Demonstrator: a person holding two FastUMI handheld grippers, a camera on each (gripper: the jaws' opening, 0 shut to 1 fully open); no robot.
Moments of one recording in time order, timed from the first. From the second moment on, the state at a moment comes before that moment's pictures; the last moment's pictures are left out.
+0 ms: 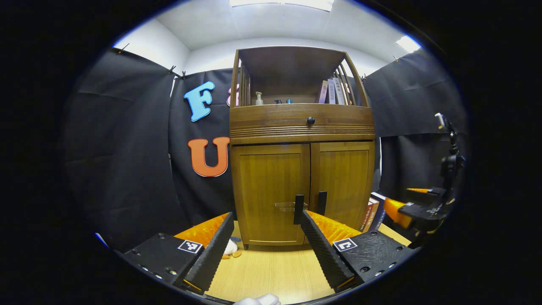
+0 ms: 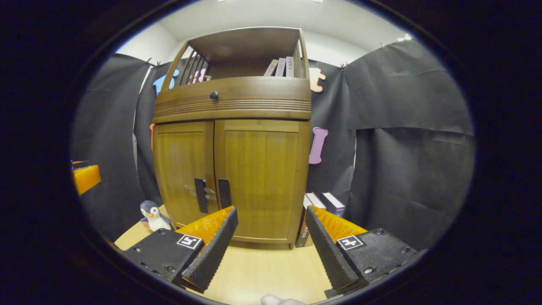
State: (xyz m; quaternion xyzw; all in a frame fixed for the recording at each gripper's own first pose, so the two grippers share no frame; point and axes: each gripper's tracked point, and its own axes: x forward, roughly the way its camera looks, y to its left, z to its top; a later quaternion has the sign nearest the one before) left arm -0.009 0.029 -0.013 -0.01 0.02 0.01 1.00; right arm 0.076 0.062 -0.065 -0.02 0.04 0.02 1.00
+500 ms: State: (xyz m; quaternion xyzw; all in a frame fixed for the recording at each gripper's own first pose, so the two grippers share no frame) left arm -0.027 0.057 -0.012 -0.01 0.03 0.05 1.00; right arm 0.198 0.144 -0.108 -0.02 0.05 0.06 1.00
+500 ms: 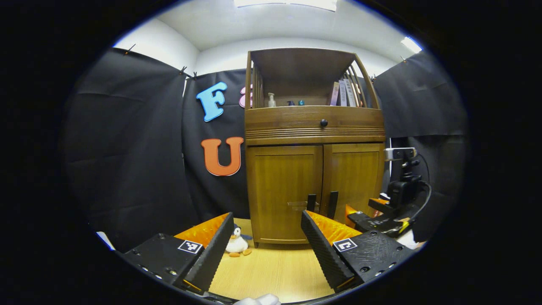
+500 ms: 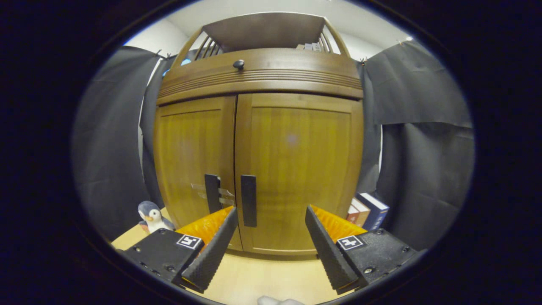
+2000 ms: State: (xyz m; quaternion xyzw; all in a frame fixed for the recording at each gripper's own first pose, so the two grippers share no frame) left arm -0.055 0.064 -0.031 -0.03 0.04 0.09 0.99; right arm 0.303 0.184 -0.156 -0.02 0.13 0.07 0.99
